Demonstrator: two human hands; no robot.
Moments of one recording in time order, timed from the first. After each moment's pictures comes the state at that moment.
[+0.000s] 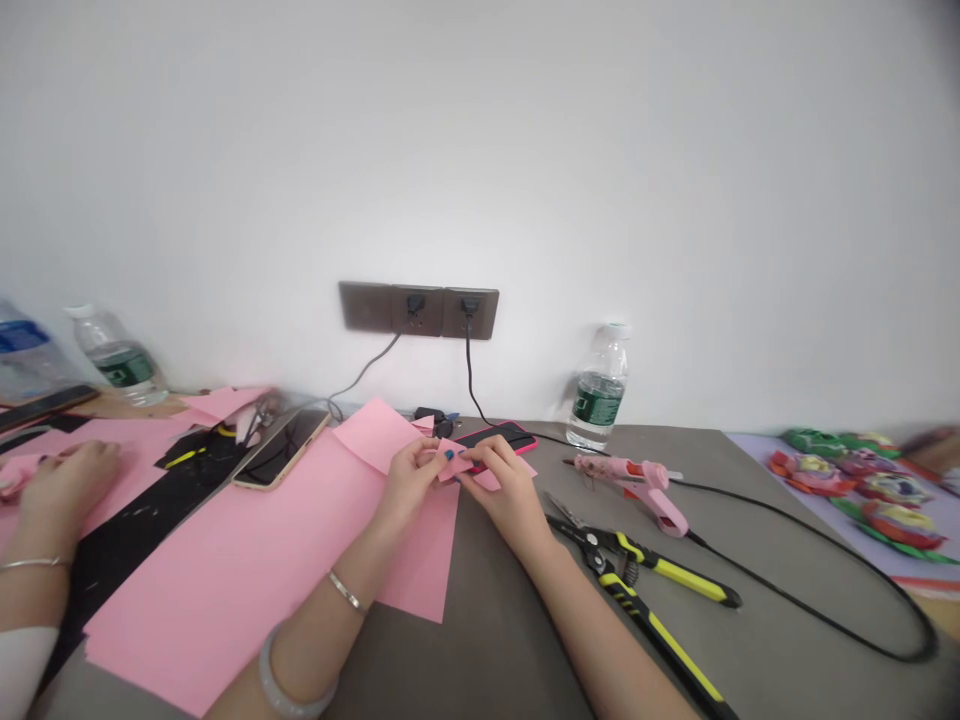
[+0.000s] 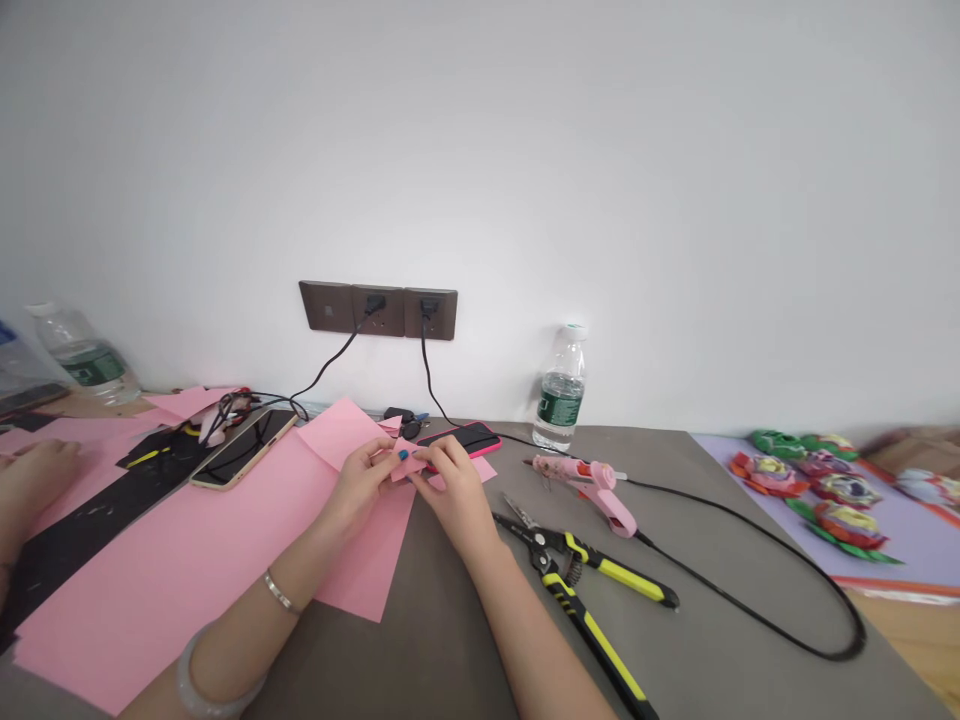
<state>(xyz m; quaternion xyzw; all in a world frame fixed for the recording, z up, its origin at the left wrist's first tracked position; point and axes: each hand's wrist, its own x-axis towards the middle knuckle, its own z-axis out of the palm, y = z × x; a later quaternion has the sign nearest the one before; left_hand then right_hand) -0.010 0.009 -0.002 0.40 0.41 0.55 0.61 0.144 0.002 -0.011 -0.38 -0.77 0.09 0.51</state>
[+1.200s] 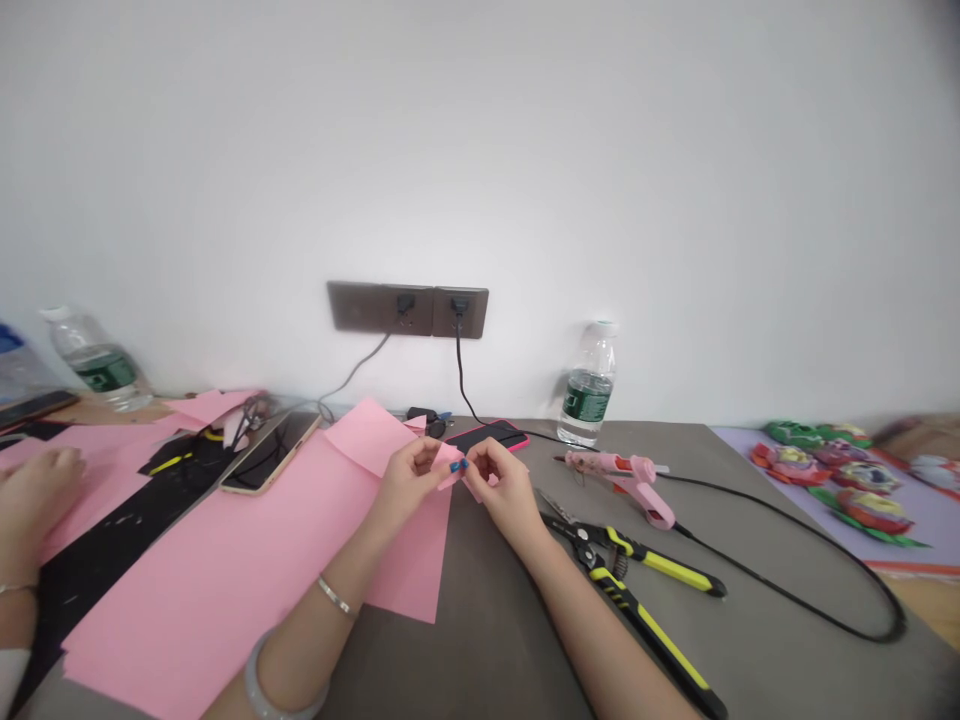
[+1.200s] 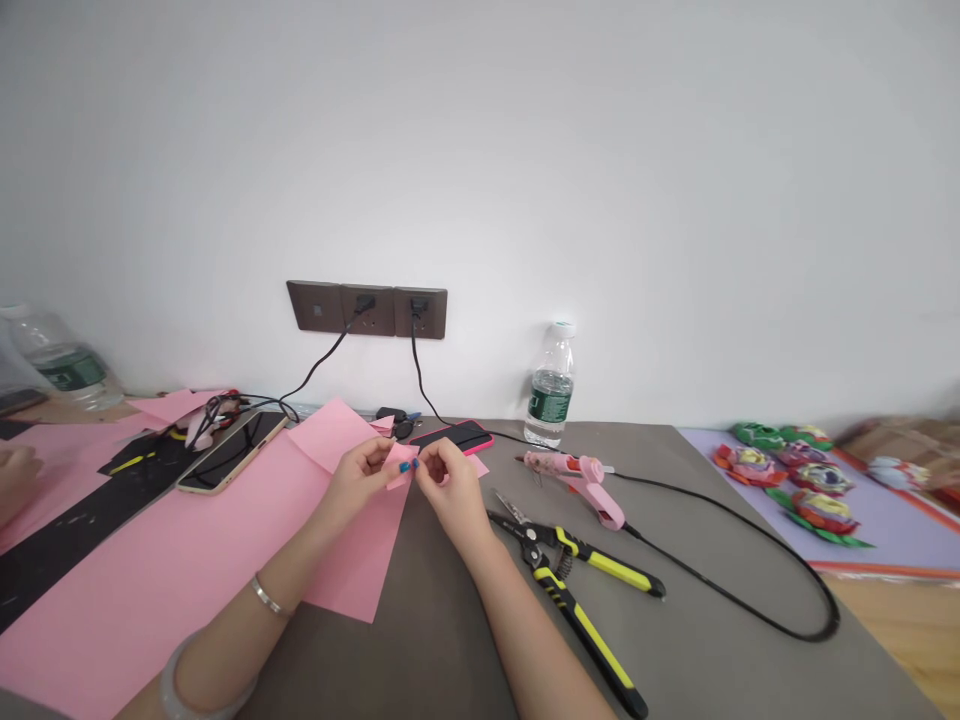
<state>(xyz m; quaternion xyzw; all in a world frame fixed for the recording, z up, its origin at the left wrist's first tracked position) -0.012 0.009 0.008 0.55 0.38 0.52 0.53 0.145 0.001 -0.010 -0.44 -0.67 0.27 0.53</state>
